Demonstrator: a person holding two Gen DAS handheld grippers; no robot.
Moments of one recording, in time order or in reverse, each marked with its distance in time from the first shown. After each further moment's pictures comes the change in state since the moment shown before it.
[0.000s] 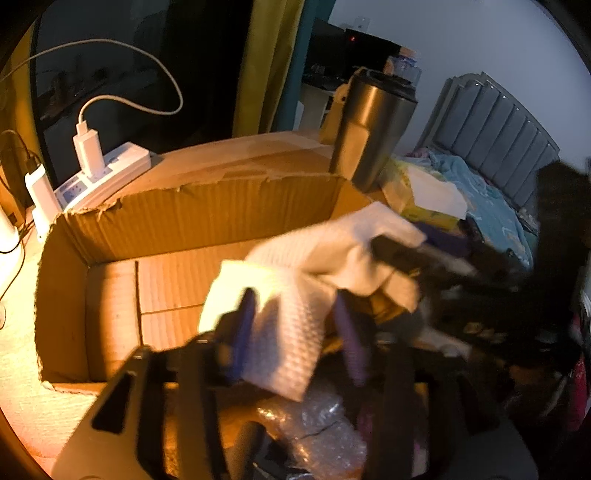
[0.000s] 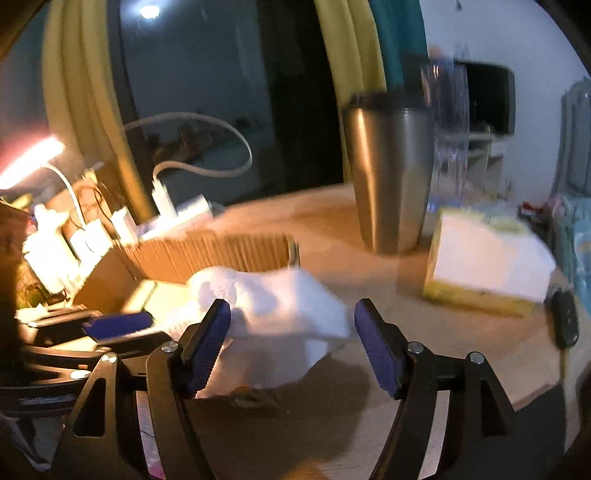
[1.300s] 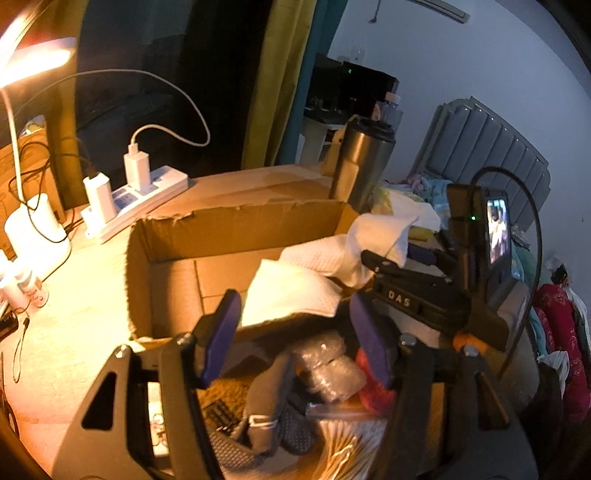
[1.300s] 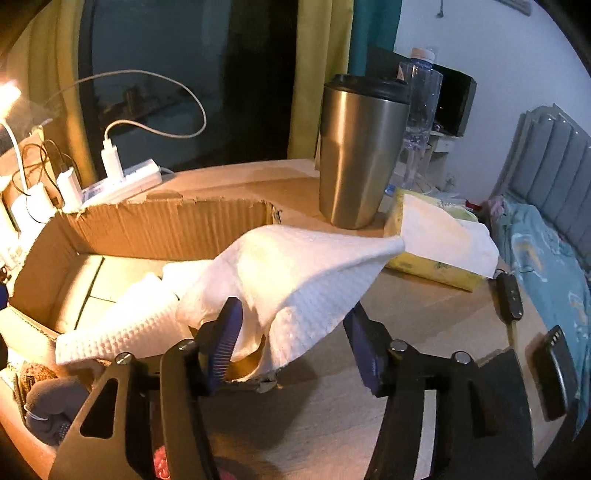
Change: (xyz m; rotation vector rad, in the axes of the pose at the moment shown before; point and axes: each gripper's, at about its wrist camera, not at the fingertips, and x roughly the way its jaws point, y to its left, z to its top) left arm -0.087 0.022 -0.030 -0.006 -0.122 -0.004; right arm 0.005 0.039 -0.011 -0.067 0.076 -0.326
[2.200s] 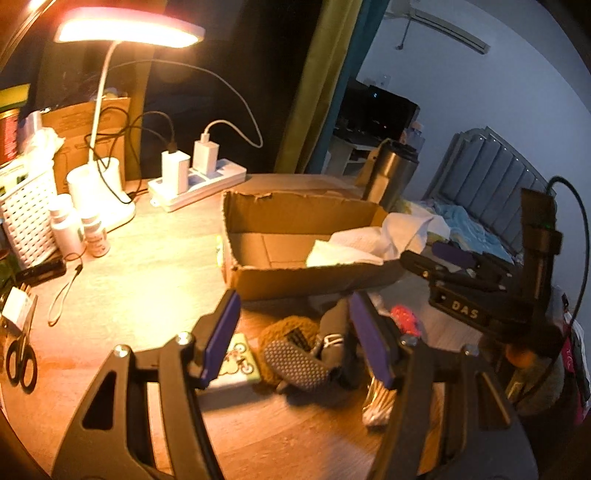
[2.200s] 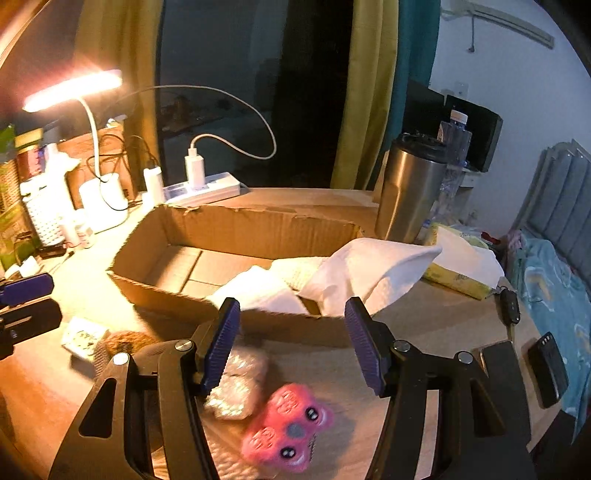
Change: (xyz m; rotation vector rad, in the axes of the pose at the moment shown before) left arm -0.074 0.054 -0.055 -0.097 -0.074 0.042; right arm -0.090 0.065 -0.026 -0.100 -0.102 0.110
